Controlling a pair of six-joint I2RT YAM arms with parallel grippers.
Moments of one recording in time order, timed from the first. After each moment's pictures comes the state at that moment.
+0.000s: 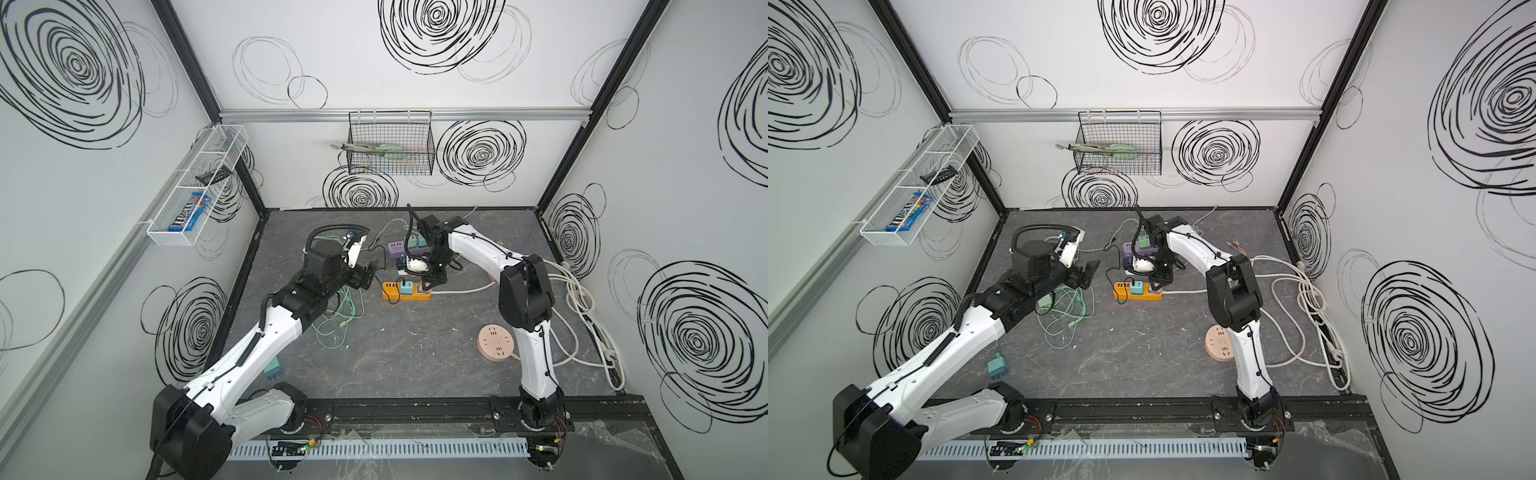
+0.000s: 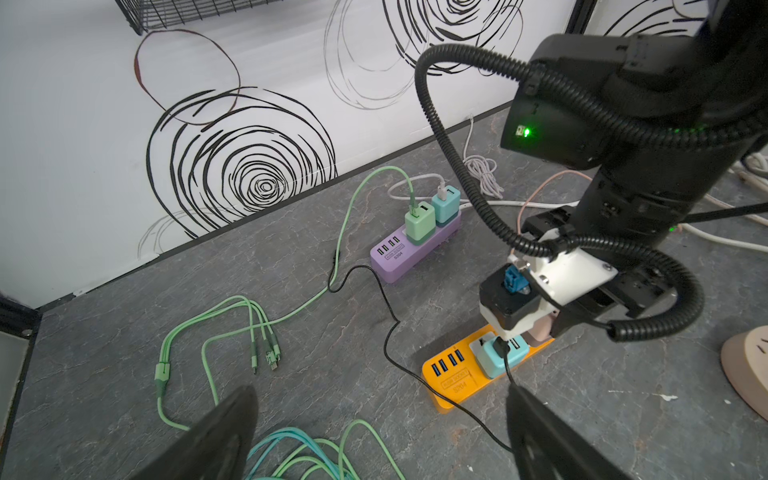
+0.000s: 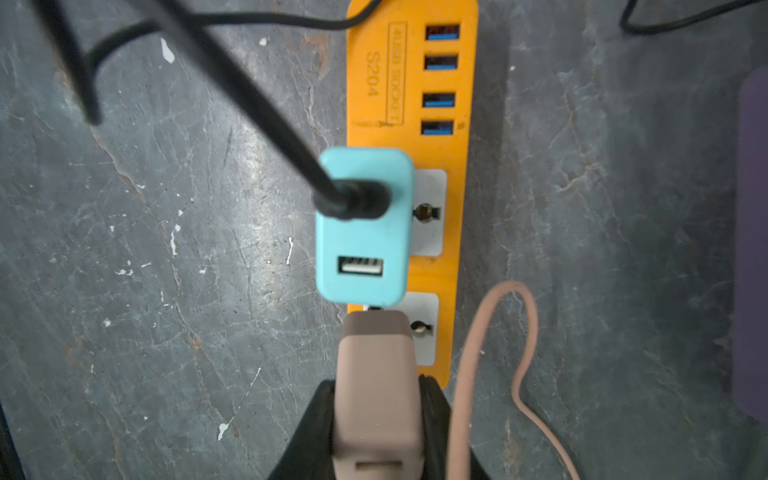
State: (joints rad) left arm -0.45 1.12 0.93 -0.26 -0.03 0.06; right arm 0.54 2.16 1.85 -1.20 -0.23 -1.02
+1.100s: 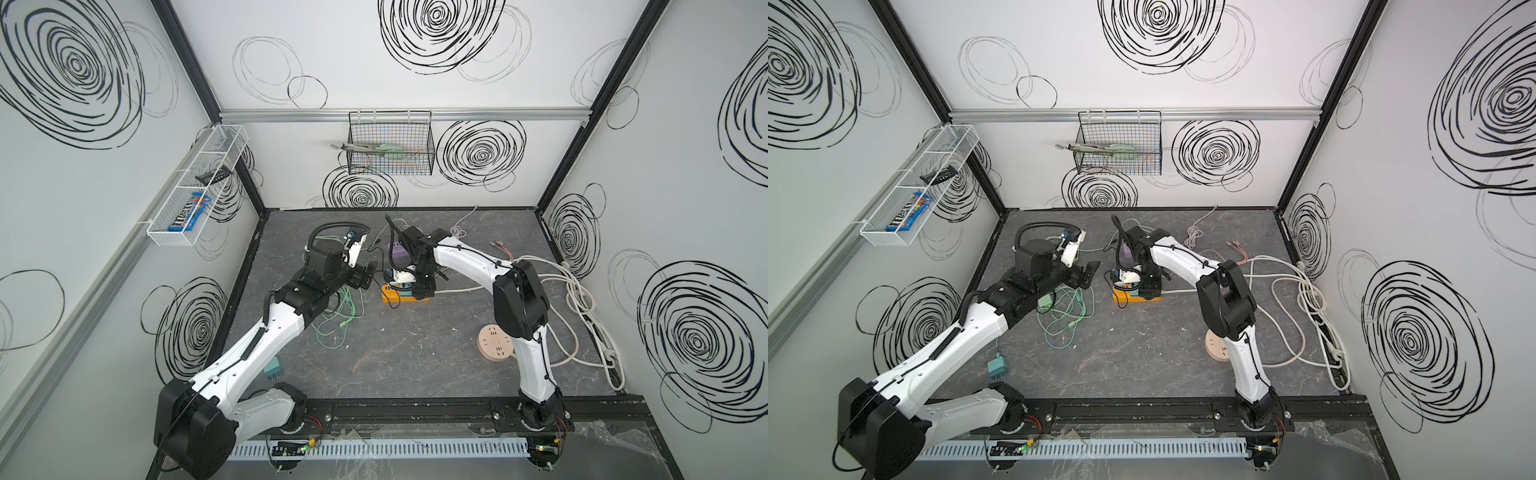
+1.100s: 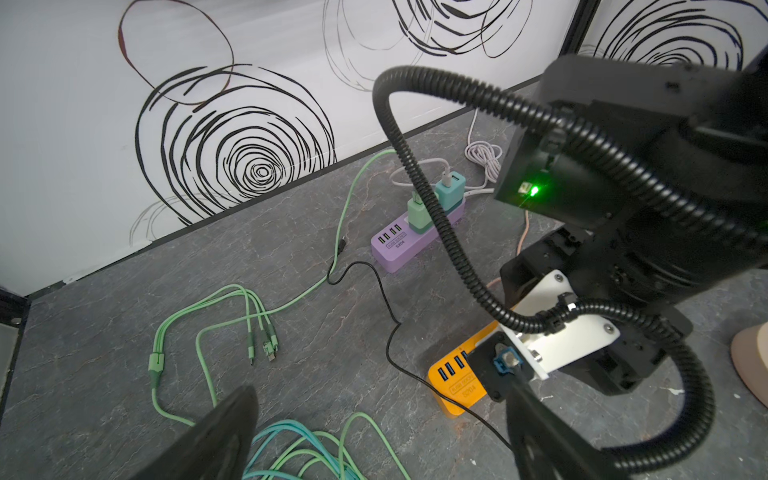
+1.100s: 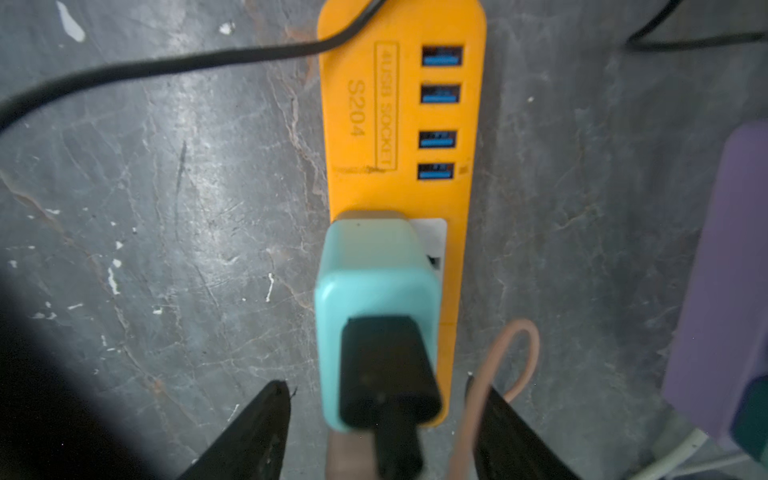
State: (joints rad) left arm -0.43 1.16 0.93 -0.26 0.00 0.06; right arm 0.66 2.11 1.76 -1.07 -0.02 -0.92
